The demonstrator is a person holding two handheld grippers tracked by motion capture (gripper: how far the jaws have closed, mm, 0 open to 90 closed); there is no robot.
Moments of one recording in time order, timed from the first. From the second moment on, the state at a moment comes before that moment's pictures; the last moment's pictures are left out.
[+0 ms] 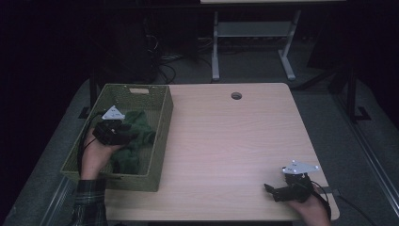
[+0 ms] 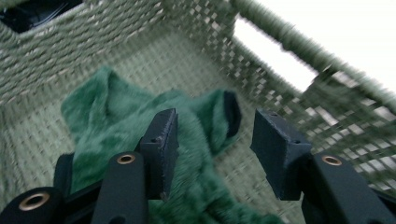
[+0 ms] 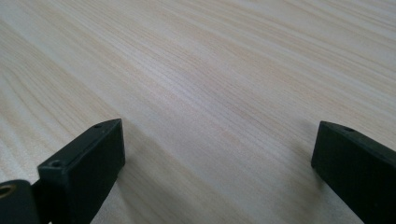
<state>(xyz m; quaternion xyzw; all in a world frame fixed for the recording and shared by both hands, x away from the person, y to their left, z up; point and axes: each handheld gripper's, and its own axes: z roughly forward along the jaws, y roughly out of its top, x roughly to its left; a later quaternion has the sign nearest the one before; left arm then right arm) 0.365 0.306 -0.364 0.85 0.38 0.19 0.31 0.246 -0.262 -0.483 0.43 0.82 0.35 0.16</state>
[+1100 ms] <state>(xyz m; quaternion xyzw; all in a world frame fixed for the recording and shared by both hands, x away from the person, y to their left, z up) 0.383 0.320 -0.409 0.86 0.44 0.10 0.23 0.246 -0.262 -0.483 0.43 0.82 0.35 0.16</state>
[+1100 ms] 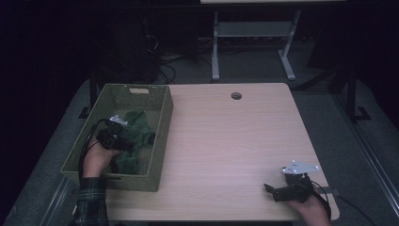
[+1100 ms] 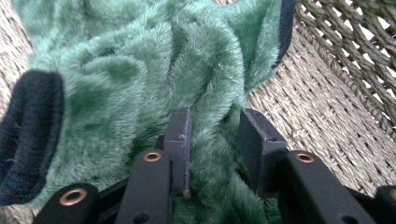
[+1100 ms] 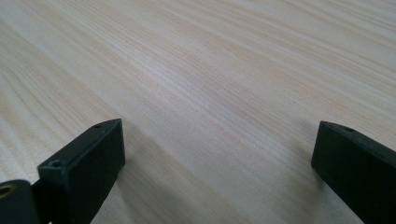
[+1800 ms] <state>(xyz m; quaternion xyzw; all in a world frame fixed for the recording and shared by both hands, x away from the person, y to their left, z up) 0.376 0.328 -0.384 0.83 0.46 0.08 0.32 0.246 -0.262 -0.483 0.43 0.82 0.35 0.16</state>
